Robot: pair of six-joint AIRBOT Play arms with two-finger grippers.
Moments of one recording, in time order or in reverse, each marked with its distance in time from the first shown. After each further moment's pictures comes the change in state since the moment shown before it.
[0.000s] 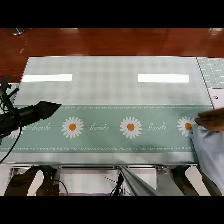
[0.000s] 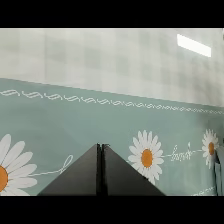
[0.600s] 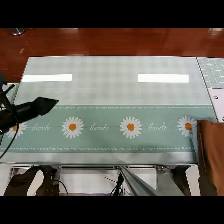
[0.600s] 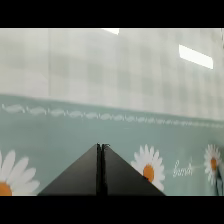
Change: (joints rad) left arm 0.000 -0.035 0.056 -0.010 0.063 -0.002; right arm -0.139 0.152 -0.230 -0.408 0.003 0.034
